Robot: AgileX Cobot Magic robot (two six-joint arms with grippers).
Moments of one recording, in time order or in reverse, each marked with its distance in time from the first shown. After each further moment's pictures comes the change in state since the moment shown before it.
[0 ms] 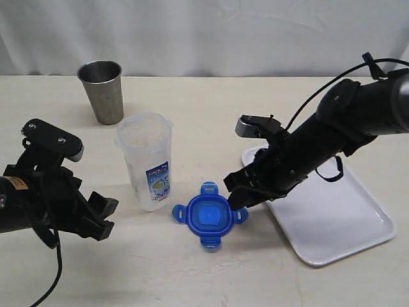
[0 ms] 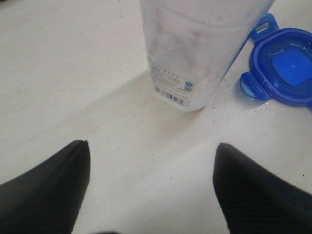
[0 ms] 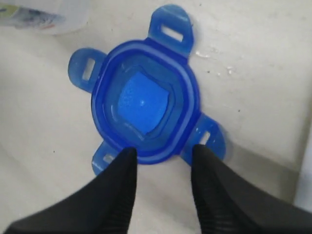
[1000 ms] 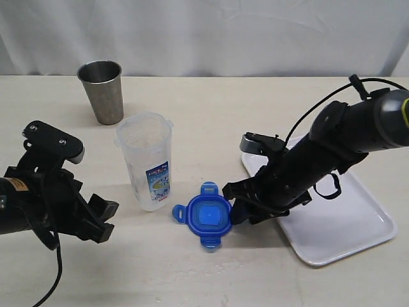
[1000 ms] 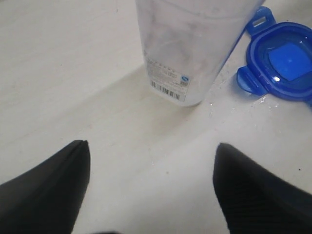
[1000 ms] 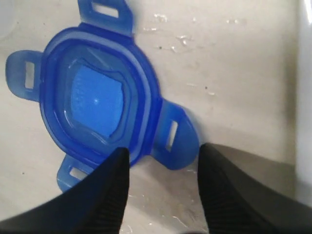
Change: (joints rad) left arm 0.000 0.000 0.000 0.000 0.018 0.000; right arm 0.005 0.072 0.047 0.030 -0.069 0.119
